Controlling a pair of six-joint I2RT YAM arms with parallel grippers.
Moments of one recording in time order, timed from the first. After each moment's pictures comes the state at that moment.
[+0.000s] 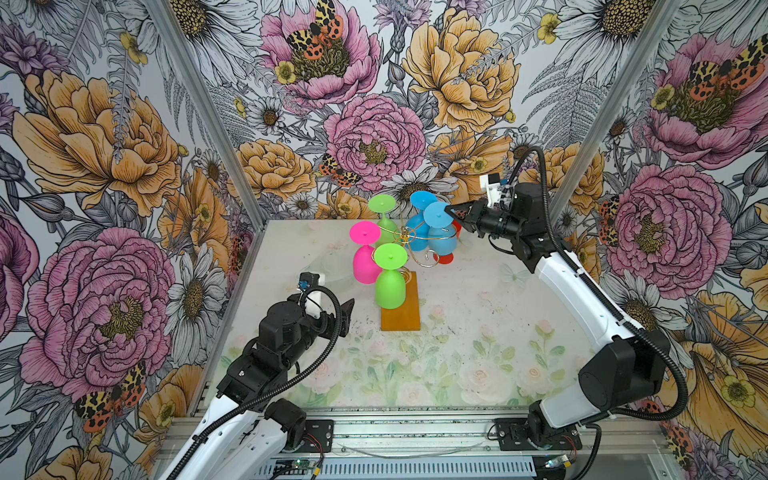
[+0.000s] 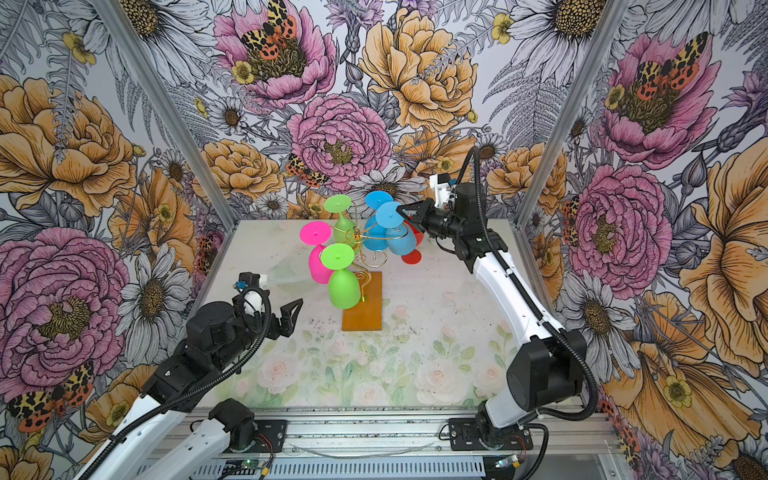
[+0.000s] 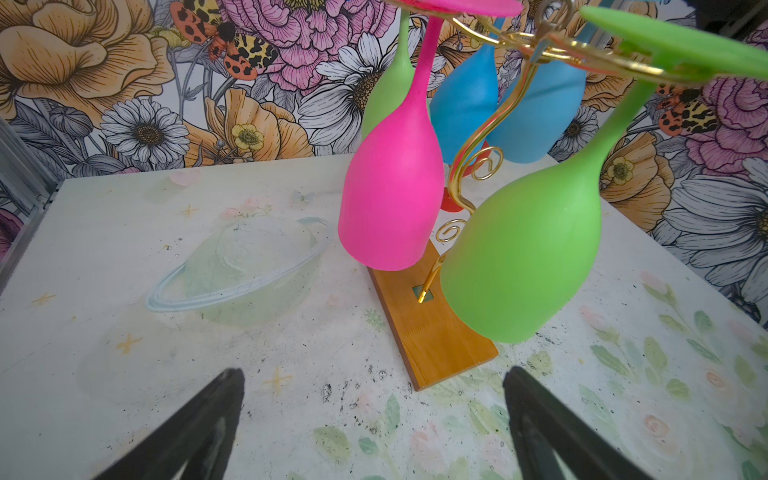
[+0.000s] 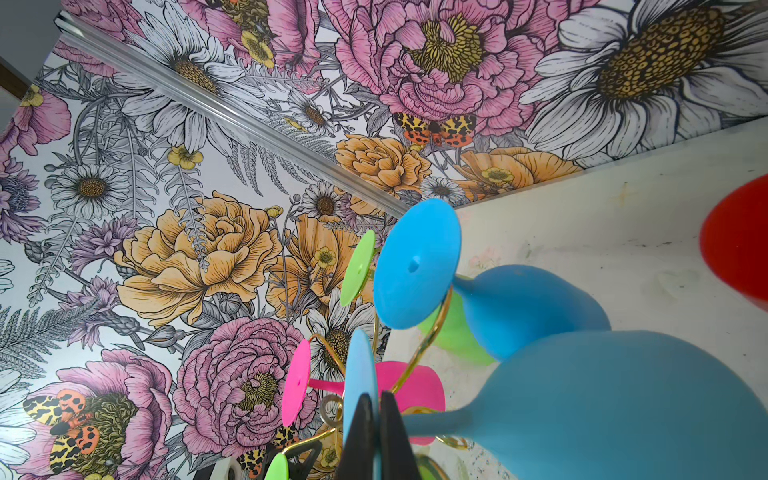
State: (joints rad) left arm -0.50 0.58 0.71 -0.48 -0.10 -0.17; right arm 0.21 1.54 1.49 -0.17 -0.73 0.88
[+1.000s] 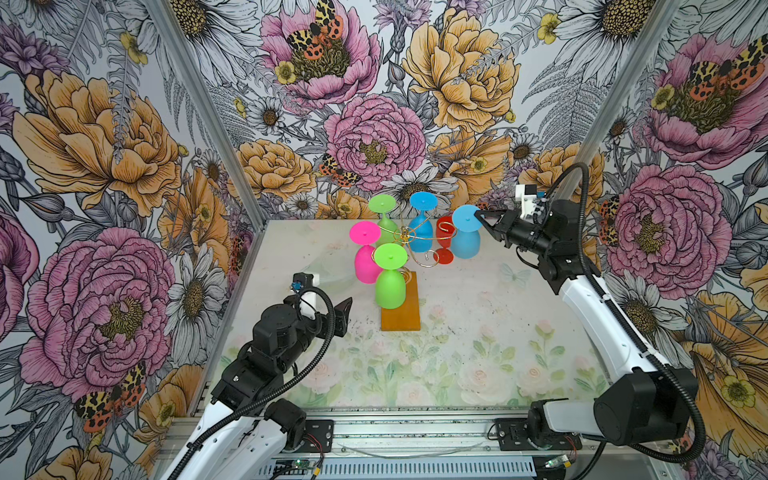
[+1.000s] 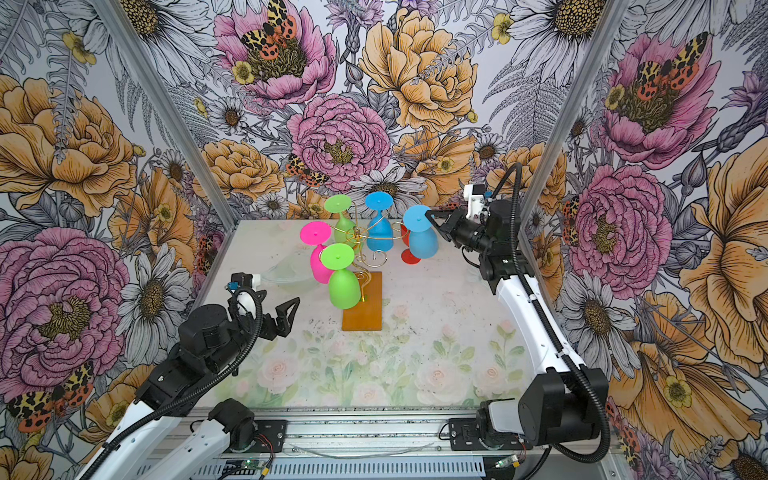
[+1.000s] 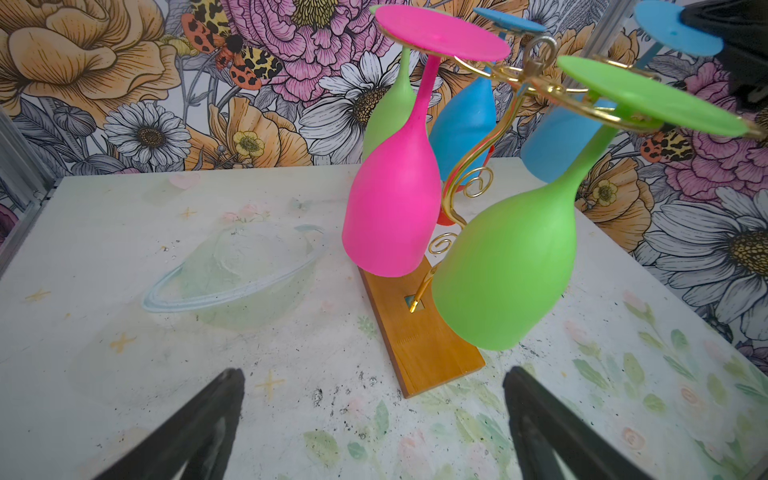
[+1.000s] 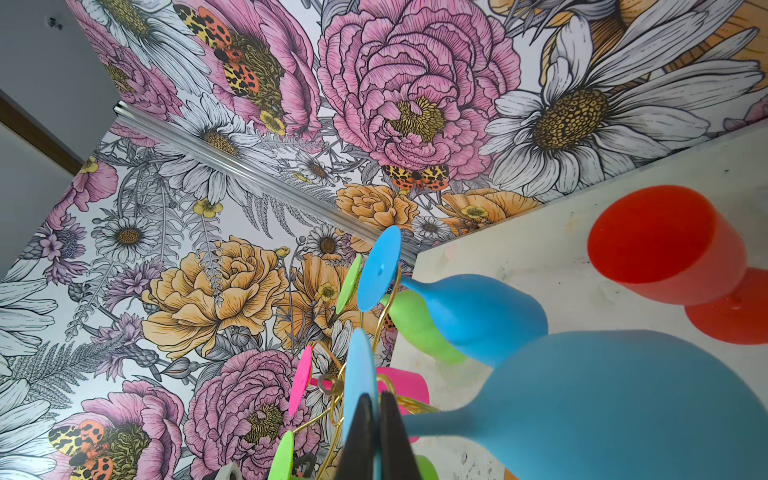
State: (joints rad) left arm -0.50 0.54 0.74 -0.50 -0.10 -0.22; right arm 0.06 1.33 1.23 -0.04 -0.77 0.96
